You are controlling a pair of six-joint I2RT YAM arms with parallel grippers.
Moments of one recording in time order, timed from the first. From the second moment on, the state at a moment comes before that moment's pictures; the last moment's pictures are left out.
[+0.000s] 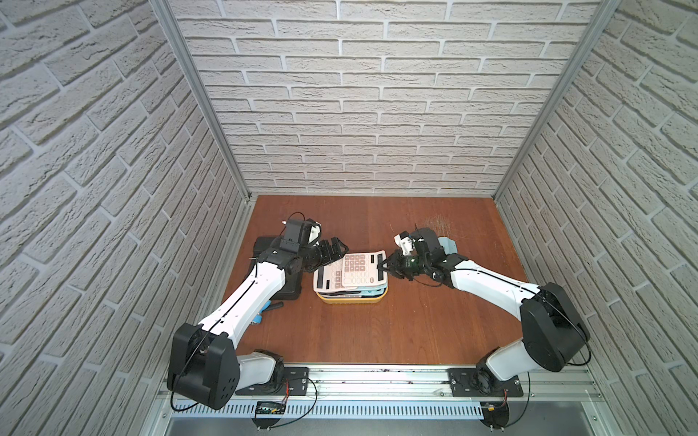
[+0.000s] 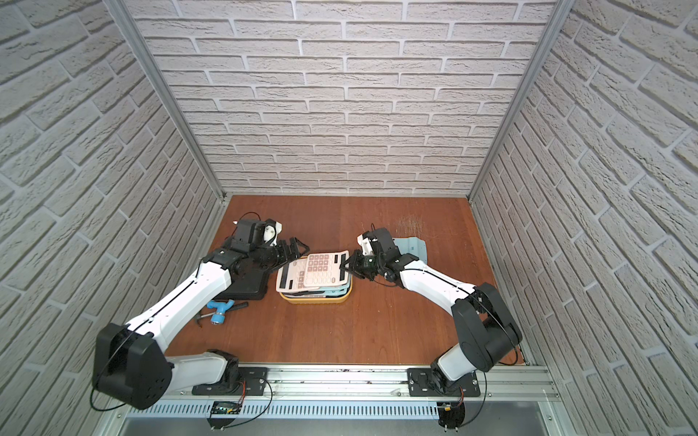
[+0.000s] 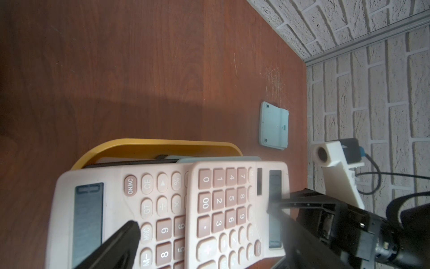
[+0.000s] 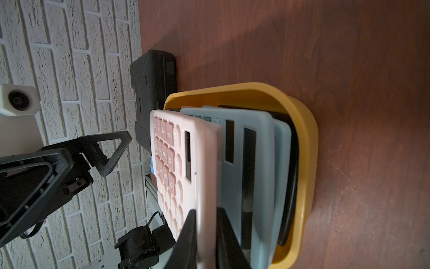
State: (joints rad) left arm -0.23 1.28 0.95 -0.48 0.42 -0.68; right arm 0.50 1.53 0.95 -0.17 -0.51 0.92
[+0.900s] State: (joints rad) left arm -0.26 1.28 0.99 -0.49 0.41 -0.69; right arm 0.47 1.46 1.06 -0.43 -0.44 0.75
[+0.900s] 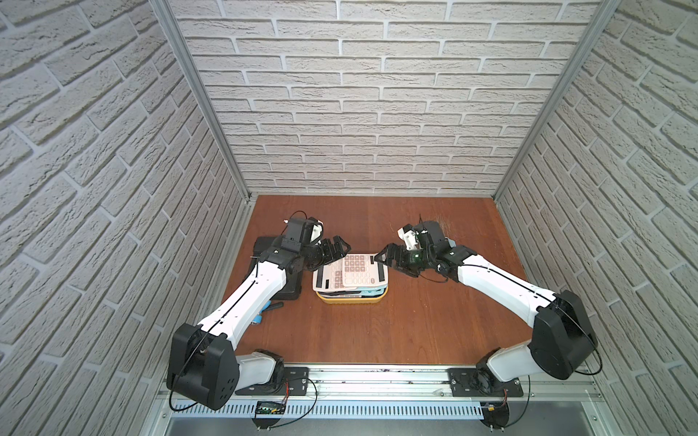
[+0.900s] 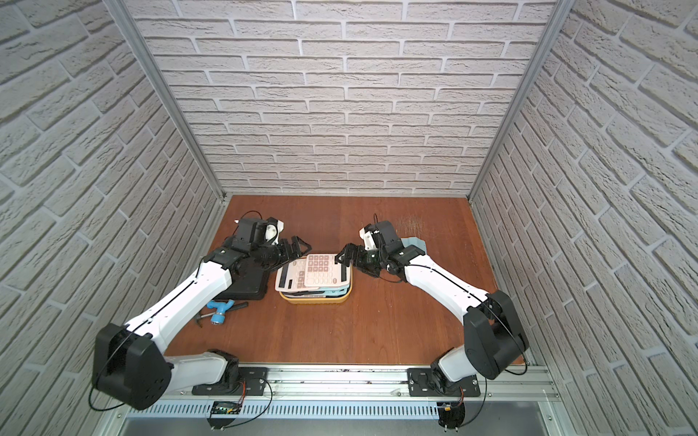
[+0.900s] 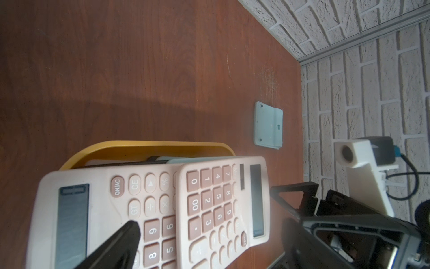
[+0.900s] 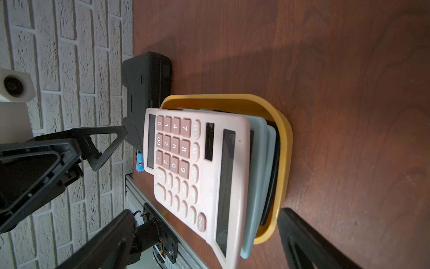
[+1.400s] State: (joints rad) left arm -0.33 1.73 1.53 -0.56 0.42 -0.57; right arm 0.18 1.34 1.06 -0.52 -0.42 0.56
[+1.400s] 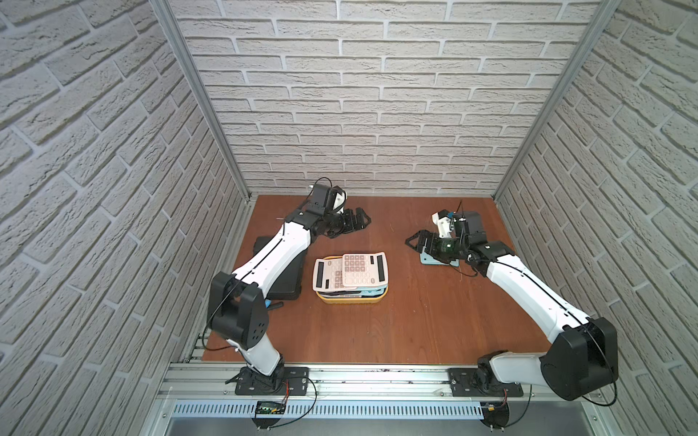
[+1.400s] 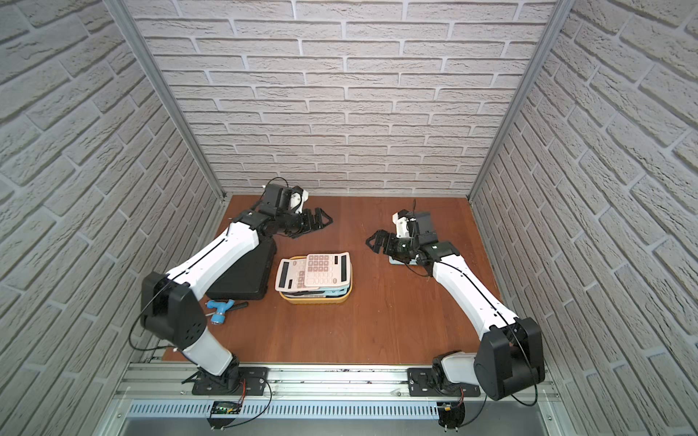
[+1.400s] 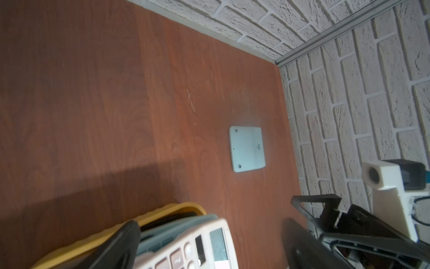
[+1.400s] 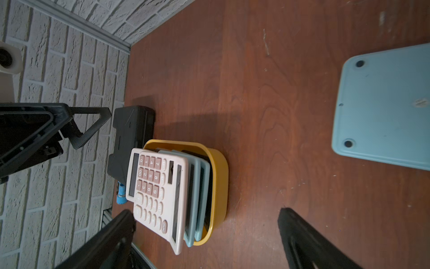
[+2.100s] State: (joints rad) left arm -0.48 2.51 2.30 -0.42 0.58 -0.64; right arm -0.07 1.34 0.58 -0.11 -0.33 0.81
